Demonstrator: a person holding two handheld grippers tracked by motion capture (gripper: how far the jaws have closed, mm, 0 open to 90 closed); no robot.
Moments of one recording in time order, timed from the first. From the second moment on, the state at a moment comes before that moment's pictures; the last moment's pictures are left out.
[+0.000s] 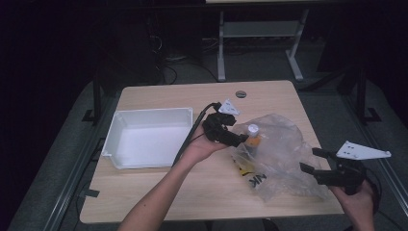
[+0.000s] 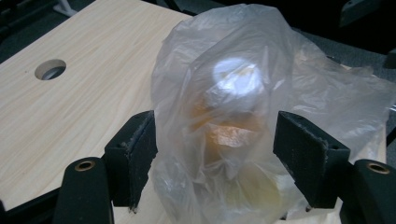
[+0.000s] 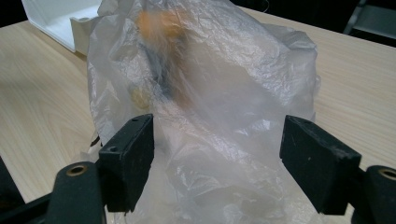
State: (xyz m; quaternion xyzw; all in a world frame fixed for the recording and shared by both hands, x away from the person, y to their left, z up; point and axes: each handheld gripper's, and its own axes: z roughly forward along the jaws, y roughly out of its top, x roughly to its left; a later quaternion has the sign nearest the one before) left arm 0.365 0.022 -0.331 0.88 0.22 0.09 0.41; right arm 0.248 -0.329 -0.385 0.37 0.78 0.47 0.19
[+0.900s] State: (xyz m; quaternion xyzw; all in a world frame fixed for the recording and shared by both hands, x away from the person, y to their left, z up) left arm 0.367 0.017 -0.340 0.89 0.20 0.07 0.40; right arm 0.247 -0.331 -0.382 0.37 0.78 0.46 0.20
